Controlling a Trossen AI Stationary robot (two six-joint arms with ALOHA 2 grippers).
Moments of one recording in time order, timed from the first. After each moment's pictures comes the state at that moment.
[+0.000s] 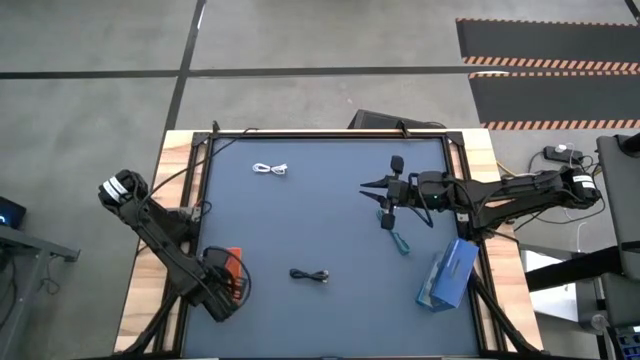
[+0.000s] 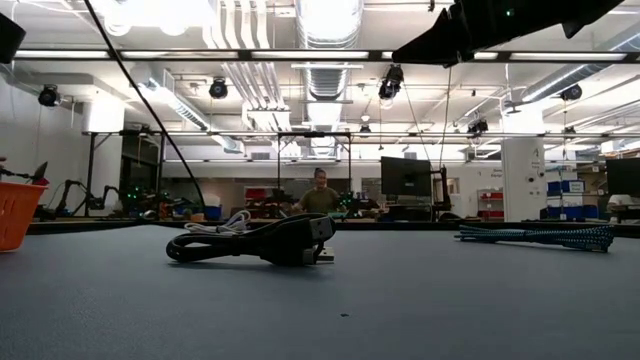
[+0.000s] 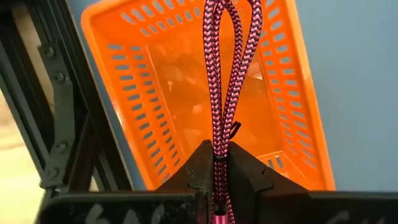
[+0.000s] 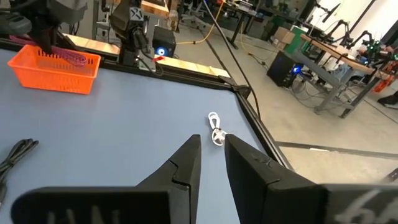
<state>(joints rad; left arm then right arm) -0.84 1.49 1.03 -1.21 -0.02 -2.14 -0.02 1.07 0.63 0.22 0.21 -0.28</state>
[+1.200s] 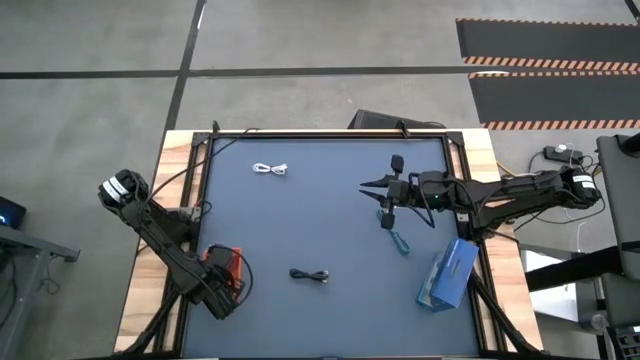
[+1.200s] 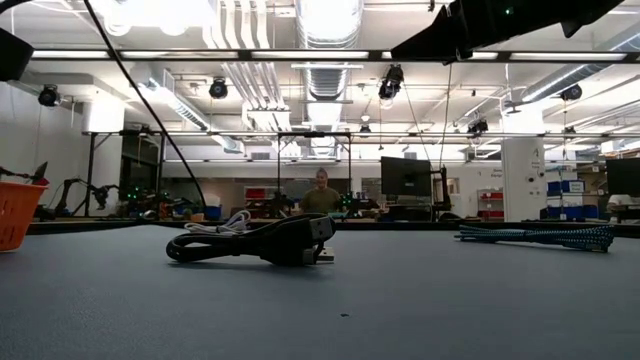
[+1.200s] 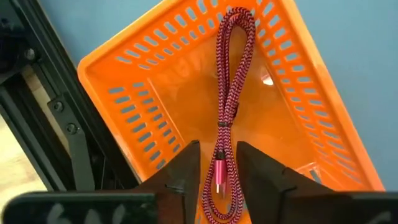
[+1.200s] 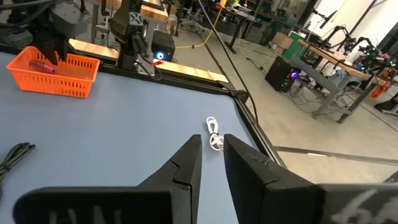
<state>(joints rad) -0.85 1.49 0.96 -1.19 -0.05 -1.95 -0.02 1.07 0.63 0.24 0.21 -0.29</state>
